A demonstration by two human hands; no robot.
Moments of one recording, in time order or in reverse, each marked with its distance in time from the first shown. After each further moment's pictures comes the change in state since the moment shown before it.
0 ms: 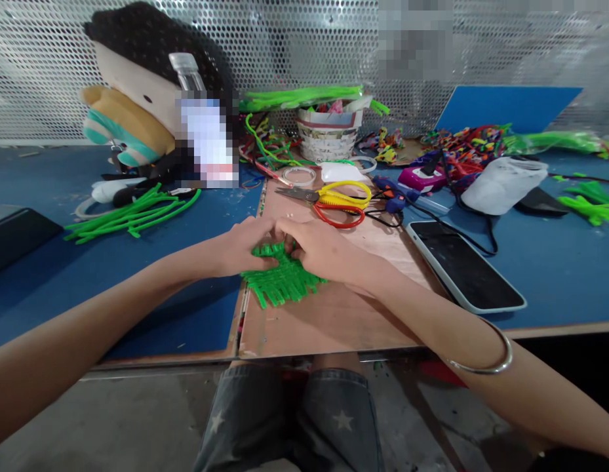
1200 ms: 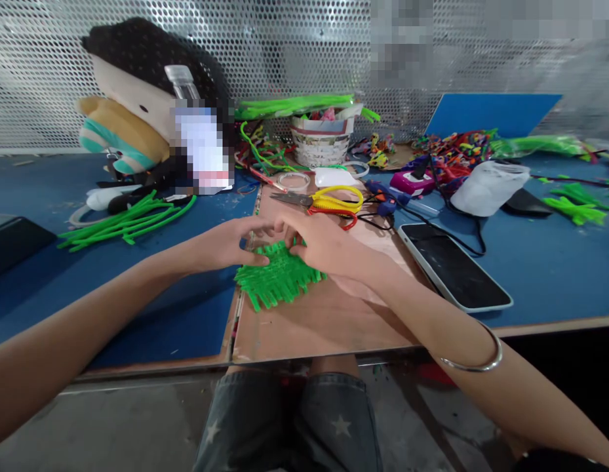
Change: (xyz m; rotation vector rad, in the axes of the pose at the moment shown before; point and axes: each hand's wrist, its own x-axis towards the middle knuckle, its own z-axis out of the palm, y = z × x) left_hand 0.001 -0.007 -0.009 -0.255 0.074 0.090; right_hand -0.003 0.000 -0.015 0.045 0.052 0.059
